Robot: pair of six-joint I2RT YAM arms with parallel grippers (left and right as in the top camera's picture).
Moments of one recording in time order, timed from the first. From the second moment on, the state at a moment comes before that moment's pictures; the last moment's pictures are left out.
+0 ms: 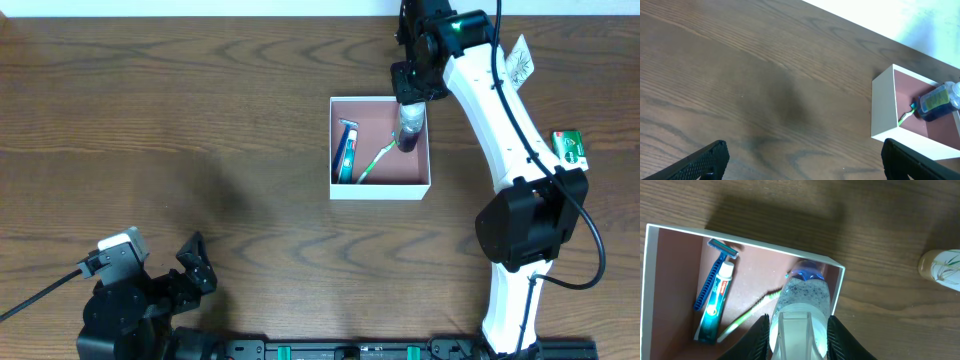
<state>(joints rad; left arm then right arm) -0.20 0.35 0.91 -1.13 -0.20 -0.48 0.30 2.14 2.13 -1.26 0.05 0.13</state>
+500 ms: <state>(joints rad) -0.20 0.35 0.91 -1.13 -0.20 -0.48 0.30 2.15 2.13 -1.25 0.06 0.13</state>
